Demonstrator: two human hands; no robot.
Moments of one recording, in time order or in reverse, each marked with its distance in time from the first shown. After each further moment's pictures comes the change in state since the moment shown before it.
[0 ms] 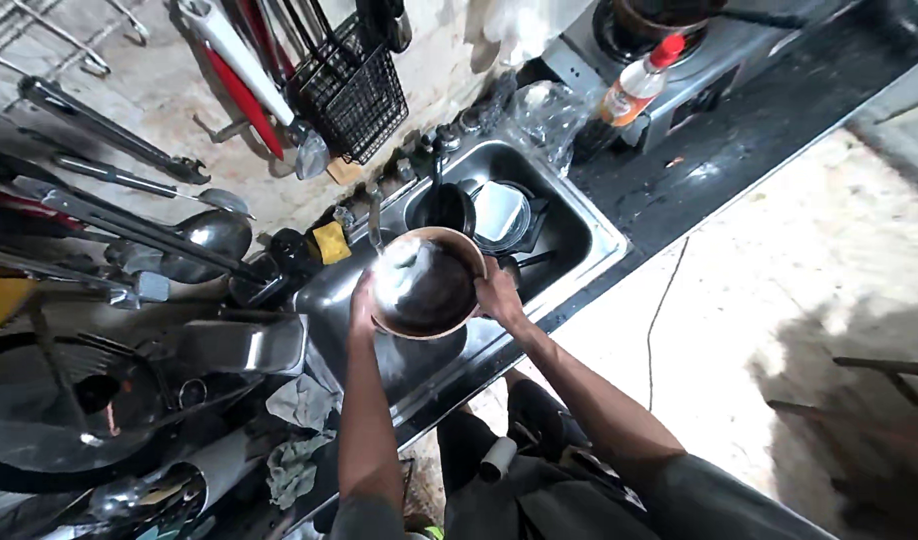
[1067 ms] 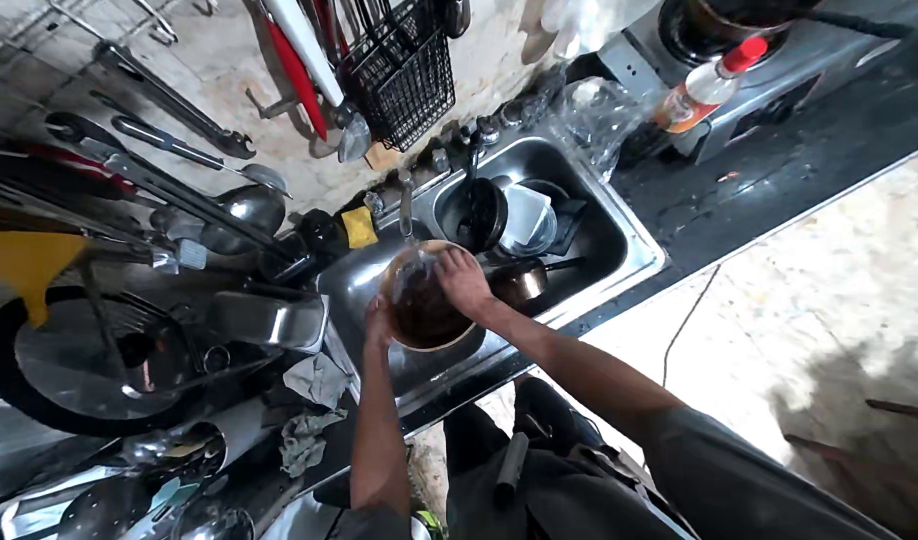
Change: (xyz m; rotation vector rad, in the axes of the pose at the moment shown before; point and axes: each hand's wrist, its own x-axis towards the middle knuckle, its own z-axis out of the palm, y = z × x) left_hand -0.027 -0.049 -0.042 0.091 0.236 -0.066; right_hand 0.032 -0.034 0.090 -0.817 0.048 -0.868
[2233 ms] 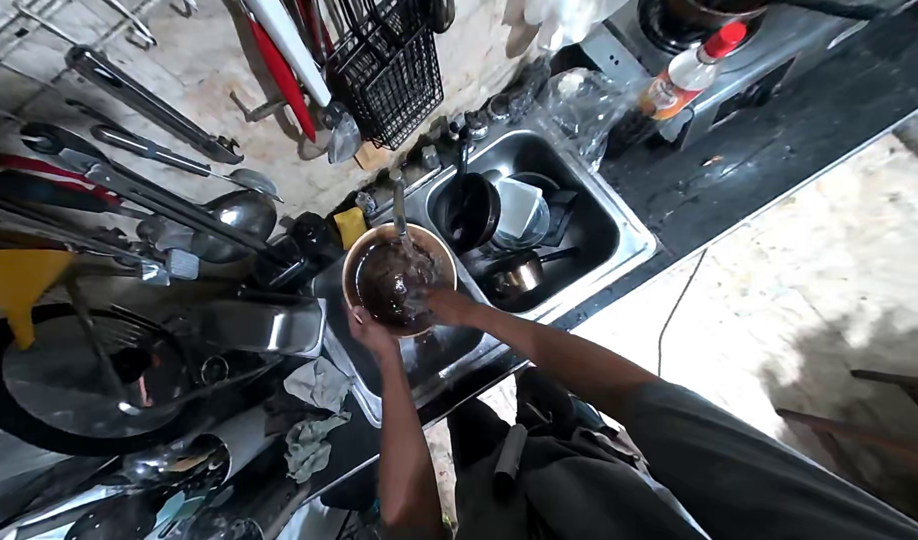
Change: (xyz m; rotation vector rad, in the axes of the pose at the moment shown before) left_hand -0.026 0.004 0.016 -0.189 0.494 0.443; right_hand -0.005 -0.016 0.040 0.330 -0.493 -0.123
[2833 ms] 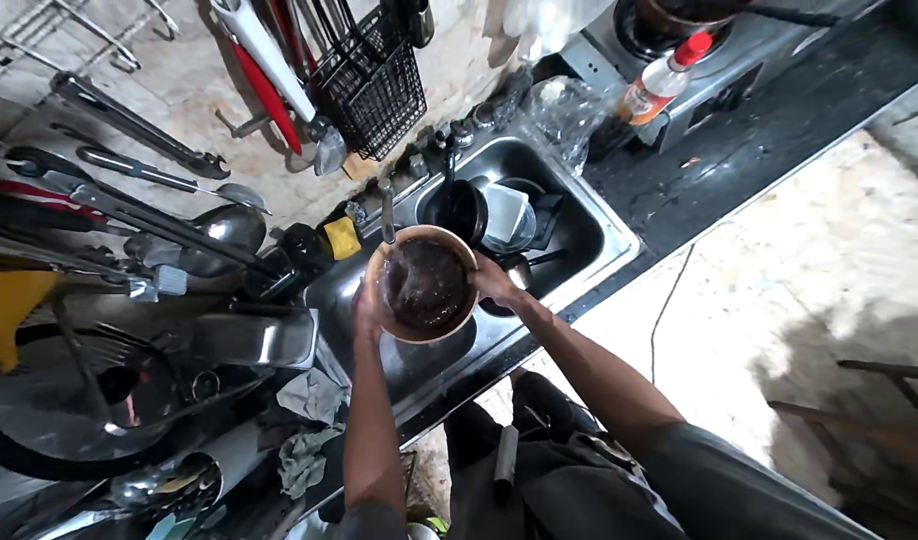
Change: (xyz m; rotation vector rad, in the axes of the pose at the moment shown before) left_hand 0.044 0.014 0.030 0.009 -0.580 -0.379; right_hand -0.069 0.066 -0.051 1.010 0.381 0.465
